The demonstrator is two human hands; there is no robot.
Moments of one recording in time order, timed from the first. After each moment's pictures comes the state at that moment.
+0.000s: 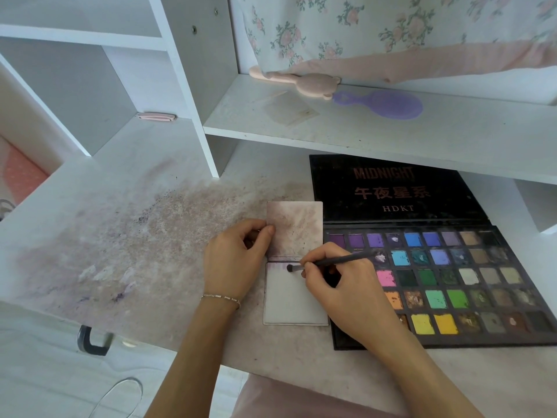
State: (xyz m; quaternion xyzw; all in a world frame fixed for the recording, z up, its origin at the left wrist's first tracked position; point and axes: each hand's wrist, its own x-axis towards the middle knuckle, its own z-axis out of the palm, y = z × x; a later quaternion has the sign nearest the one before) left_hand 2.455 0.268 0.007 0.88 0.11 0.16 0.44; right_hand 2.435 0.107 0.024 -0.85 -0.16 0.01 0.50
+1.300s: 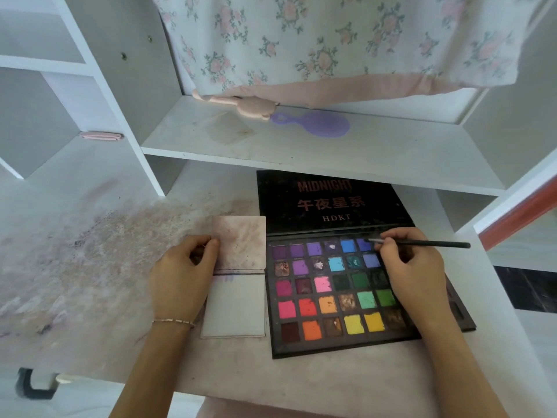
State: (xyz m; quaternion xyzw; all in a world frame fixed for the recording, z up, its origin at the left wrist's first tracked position) left_hand 2.454 0.250 0.008 0.88 0.16 0.19 0.40; right_hand 2.457 -0.025 0.022 -0.85 0.09 -0.16 0.50
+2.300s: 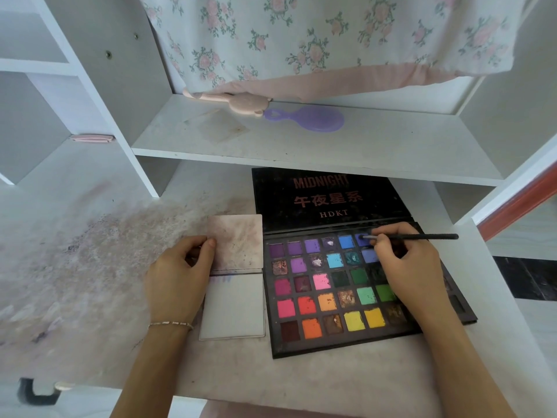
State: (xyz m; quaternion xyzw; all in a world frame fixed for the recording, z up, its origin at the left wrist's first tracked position) left_hand 2.455 0.251 0.007 0.88 0.16 0.19 0.40; right_hand 2.460 -0.027 0.016 -0.87 0.07 -0.14 0.46
